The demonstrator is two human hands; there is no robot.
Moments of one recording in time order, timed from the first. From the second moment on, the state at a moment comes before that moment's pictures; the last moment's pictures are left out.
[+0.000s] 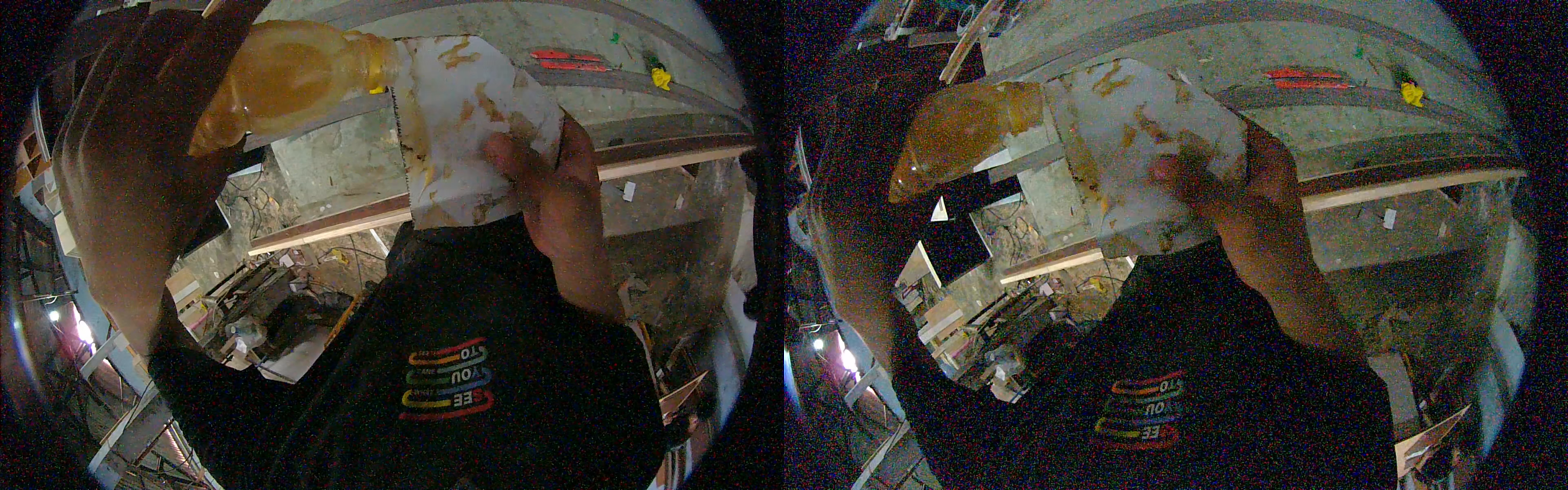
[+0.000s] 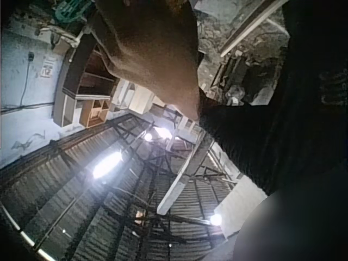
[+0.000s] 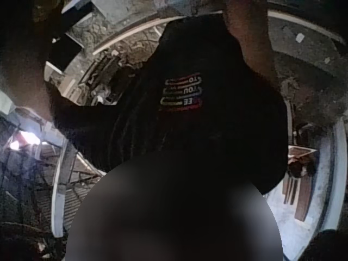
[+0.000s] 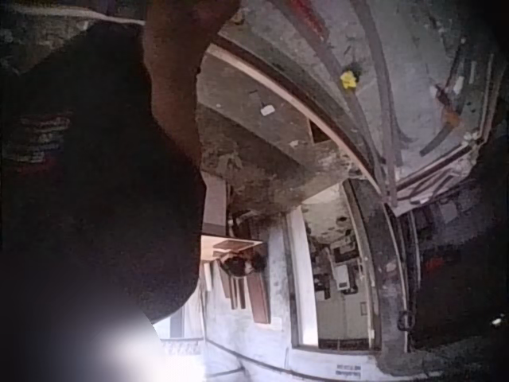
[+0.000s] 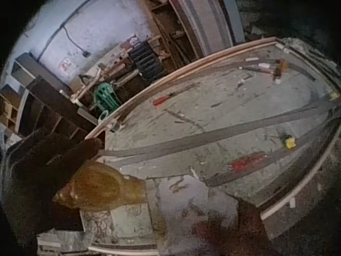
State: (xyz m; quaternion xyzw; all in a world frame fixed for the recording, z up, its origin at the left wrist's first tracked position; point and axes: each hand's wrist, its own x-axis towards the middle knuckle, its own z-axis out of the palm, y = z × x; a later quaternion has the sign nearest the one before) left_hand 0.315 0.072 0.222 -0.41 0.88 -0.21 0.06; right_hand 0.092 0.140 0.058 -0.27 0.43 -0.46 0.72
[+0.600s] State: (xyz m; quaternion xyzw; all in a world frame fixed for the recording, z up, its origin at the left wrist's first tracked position) left_hand 0.324 0.078 0.223 -0.41 0.88 -0.23 0.02; right_hand 0.094 0.141 0.057 -0.28 0.46 -0.43 0.73
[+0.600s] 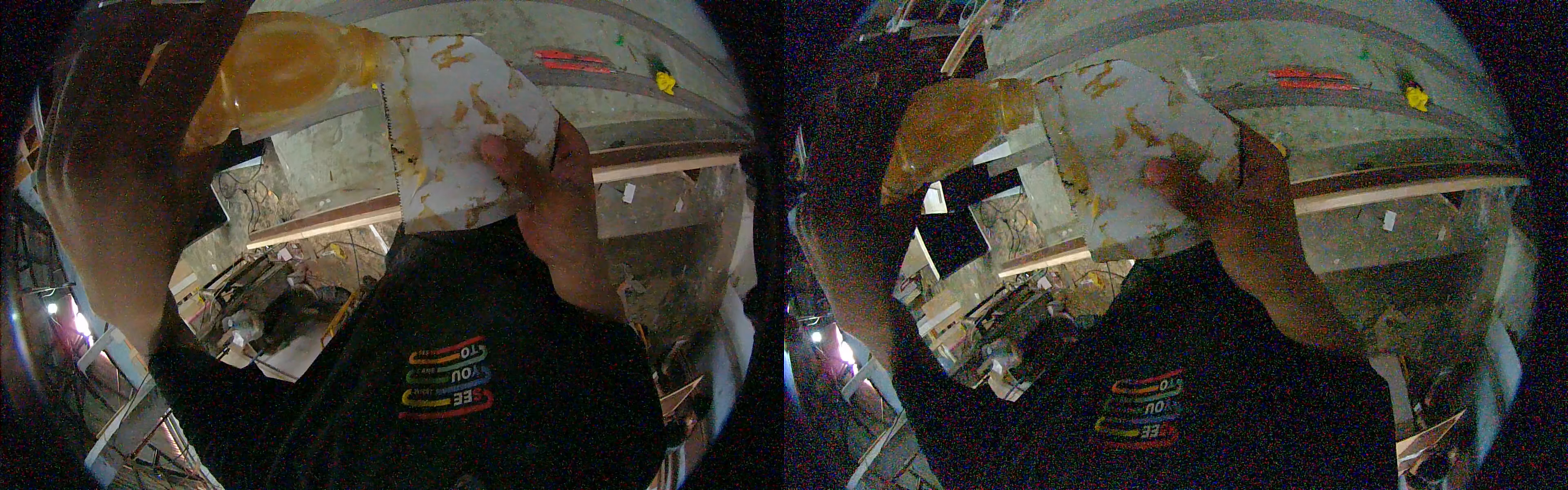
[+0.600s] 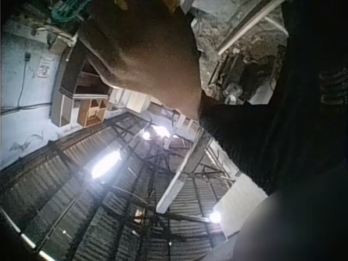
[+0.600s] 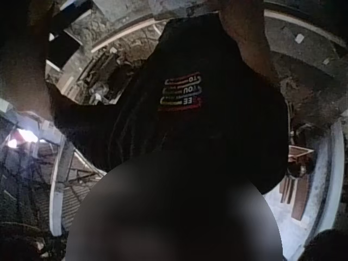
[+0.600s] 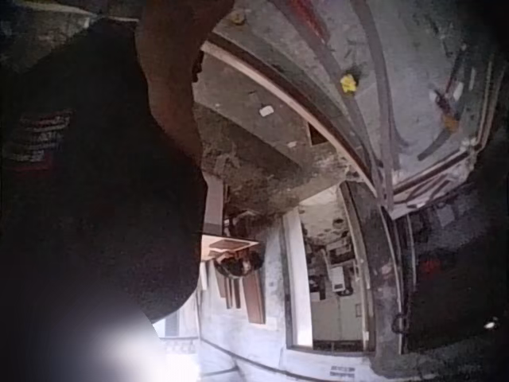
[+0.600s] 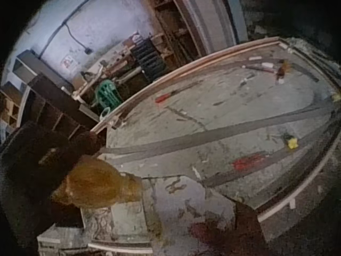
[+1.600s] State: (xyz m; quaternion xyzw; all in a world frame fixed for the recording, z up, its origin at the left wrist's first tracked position) left_hand 0.368 0.072 0.224 -0.37 0.88 -0.29 -0.06; right_hand 0.103 0.144 0.075 -0.24 0.36 -0.46 0.77
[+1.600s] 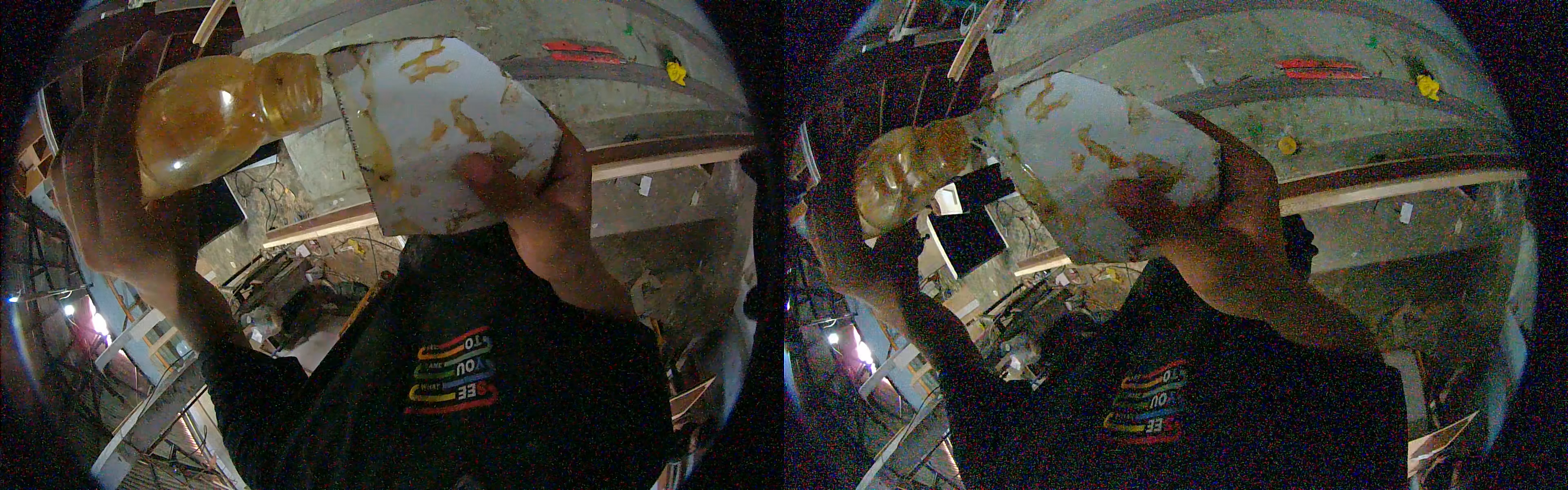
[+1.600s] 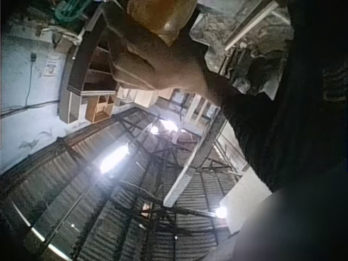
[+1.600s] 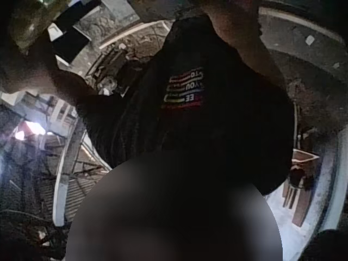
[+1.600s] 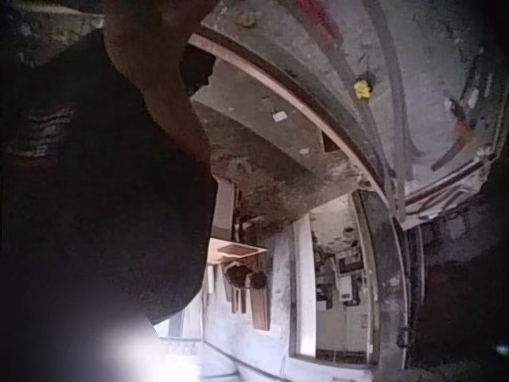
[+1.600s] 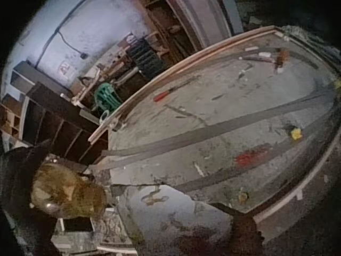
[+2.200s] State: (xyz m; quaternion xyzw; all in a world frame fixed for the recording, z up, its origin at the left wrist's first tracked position) left_hand 0.375 0.076 0.209 -0.38 0.87 -0.30 -0.08; right_hand 0.105 0.147 0.076 -0.25 0.34 -0.49 0.76
